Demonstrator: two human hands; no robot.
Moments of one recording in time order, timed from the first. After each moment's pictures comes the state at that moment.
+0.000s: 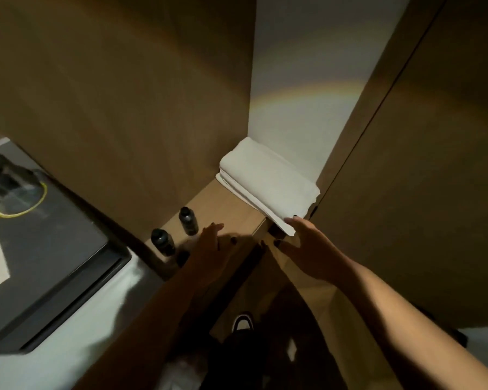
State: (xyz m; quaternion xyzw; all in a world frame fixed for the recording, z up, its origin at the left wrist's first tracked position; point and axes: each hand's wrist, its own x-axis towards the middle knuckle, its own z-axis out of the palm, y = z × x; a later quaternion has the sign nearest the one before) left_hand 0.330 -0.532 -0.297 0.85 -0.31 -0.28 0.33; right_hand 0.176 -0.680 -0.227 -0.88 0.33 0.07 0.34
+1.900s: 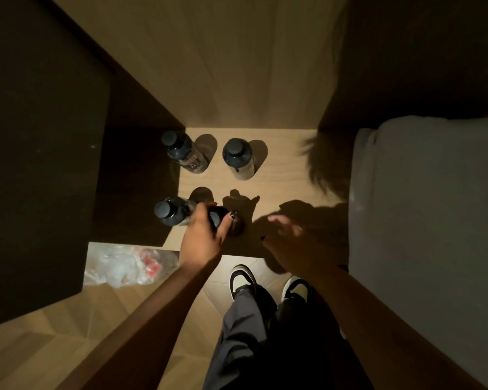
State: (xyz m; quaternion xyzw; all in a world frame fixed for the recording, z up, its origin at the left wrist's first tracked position) left_hand 0.448 -0.669 -0.609 0.87 0.27 -0.11 0.38; right_hand 0.490 -0.848 -0.571 -0.88 -0.02 0.32 0.34
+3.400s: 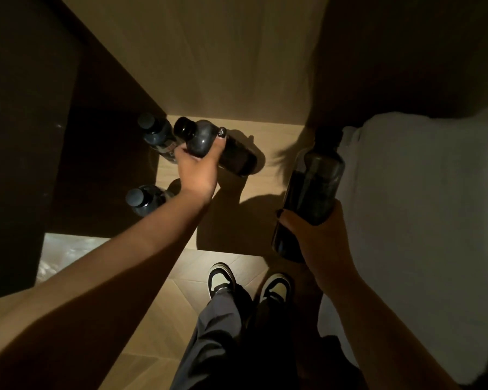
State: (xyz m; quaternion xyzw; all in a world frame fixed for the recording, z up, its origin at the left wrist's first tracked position) left_hand 0.548 -0.689 -0.620 0.63 0.42 0.03 0.65; right_hand 0.486 -0.881 -0.557 -0.74 0.19 0.19 0.62
